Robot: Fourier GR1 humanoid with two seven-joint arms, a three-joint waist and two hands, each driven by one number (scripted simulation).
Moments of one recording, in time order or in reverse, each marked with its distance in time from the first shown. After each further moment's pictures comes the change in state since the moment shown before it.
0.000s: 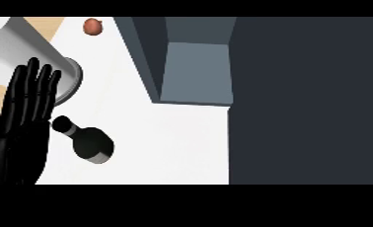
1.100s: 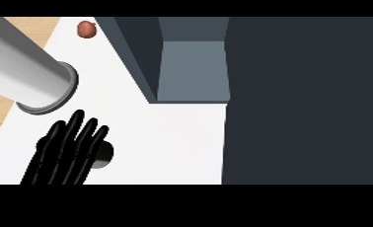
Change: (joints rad) left arm 0.215 -0.066 -0.423 -0.348 0.034 0.073 0.359; right arm 0.188 -0.082 0.085 -0.297 -0.171 0.161 0.293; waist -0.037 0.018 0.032
